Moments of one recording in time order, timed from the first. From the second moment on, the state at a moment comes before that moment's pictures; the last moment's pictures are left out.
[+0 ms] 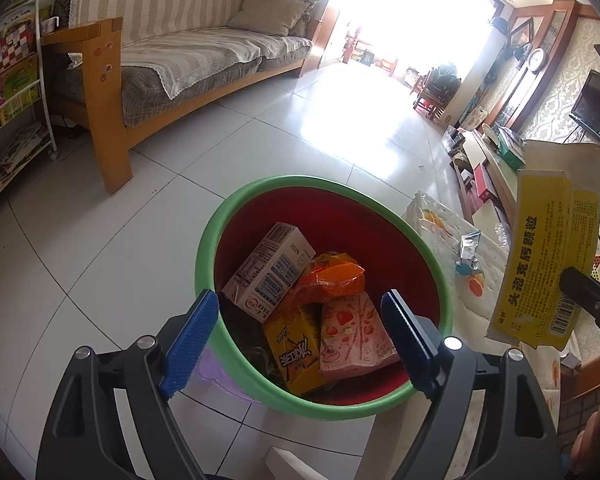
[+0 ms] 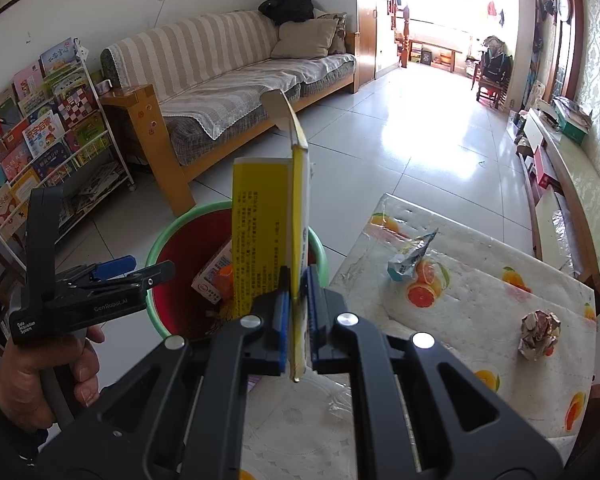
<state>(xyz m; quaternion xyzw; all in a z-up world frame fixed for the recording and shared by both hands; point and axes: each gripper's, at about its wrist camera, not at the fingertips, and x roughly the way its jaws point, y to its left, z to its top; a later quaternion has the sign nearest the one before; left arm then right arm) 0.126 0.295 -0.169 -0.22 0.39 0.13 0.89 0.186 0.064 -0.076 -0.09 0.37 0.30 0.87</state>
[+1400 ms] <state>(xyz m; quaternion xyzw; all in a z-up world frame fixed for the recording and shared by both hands) 0.054 0.334 -0.168 -0.25 0.37 0.17 0.88 0.183 0.212 -0.191 -0.21 0.48 0.38 0.76</state>
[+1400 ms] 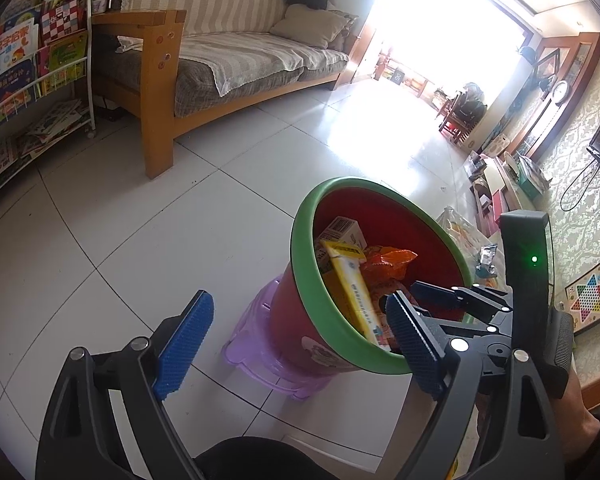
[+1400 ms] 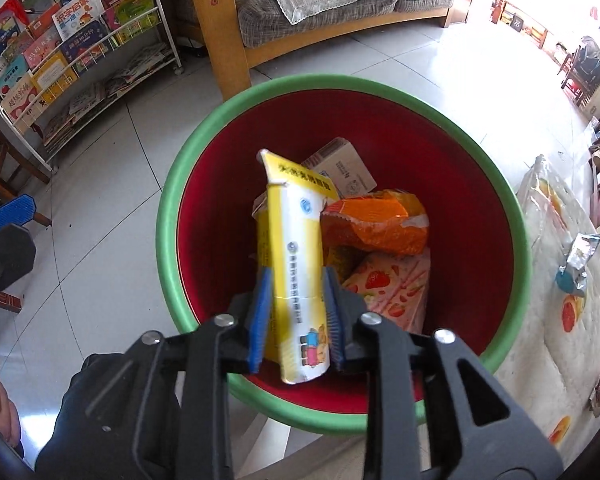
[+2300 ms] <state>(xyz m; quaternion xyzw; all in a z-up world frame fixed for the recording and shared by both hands) 0.107 0.219 -0.134 -0.17 0.39 0.09 0.90 0.156 -0.003 -0.104 -0.12 0.41 0.27 0.87</state>
